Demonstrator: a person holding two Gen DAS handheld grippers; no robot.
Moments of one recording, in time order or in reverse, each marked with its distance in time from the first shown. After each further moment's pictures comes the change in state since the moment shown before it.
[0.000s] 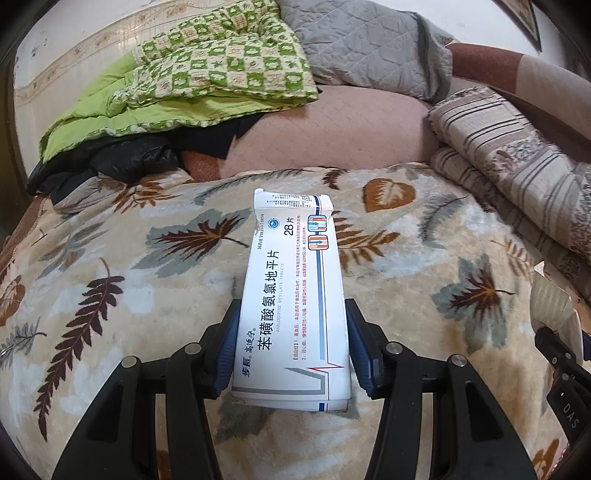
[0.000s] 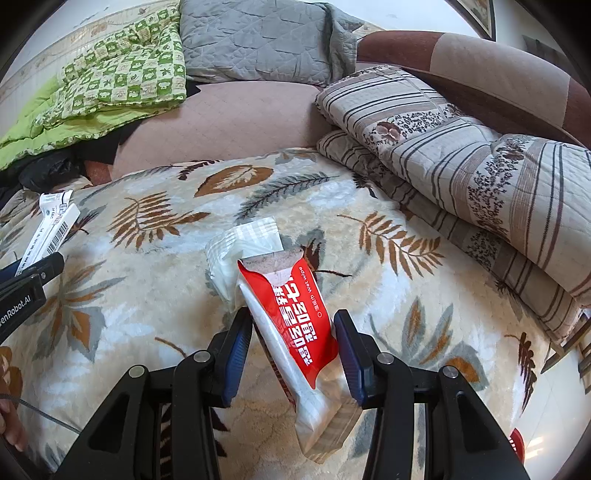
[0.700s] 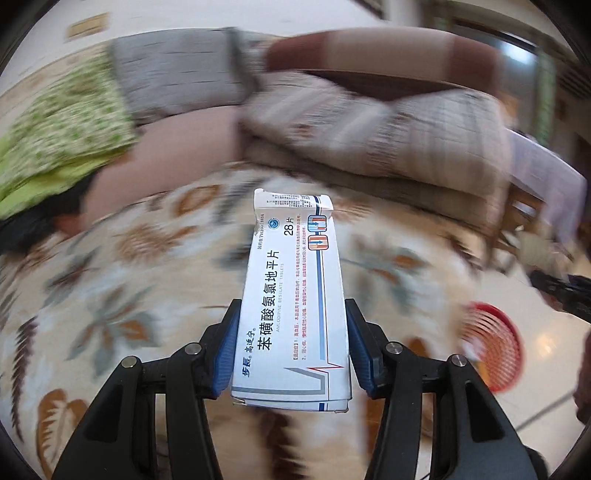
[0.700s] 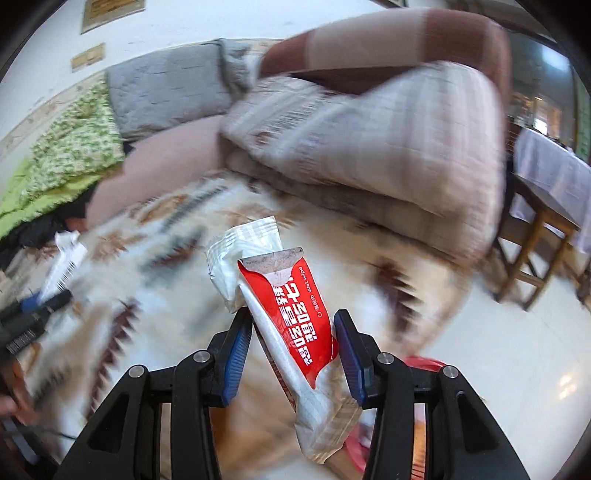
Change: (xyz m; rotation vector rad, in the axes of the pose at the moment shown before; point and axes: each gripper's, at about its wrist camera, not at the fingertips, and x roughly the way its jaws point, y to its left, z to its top) left arm -0.131 -0.127 -0.071 0.371 -0.030 -0.479; right arm -0.147 -0.202 -0.108 0.263 -0.026 -0.075
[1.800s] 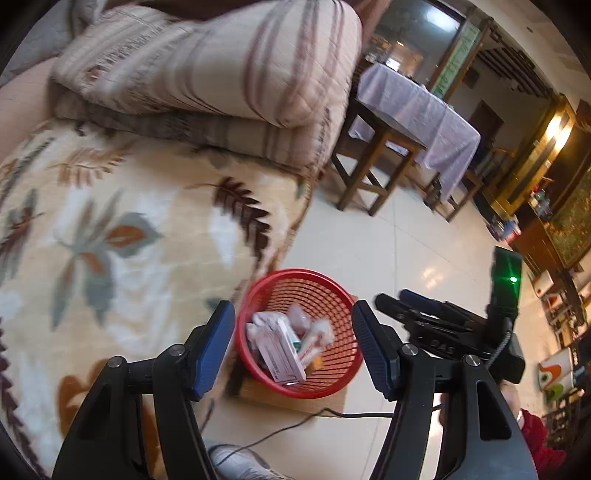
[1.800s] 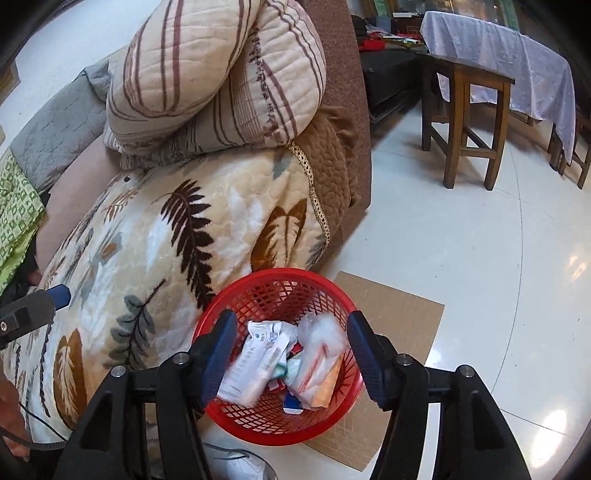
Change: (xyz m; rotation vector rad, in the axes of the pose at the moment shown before) left arm 0.074 -0.201 0.032 0.047 0.265 -0.479; right arm 0.020 -0.190 -0.077 0.339 0.149 -0.009
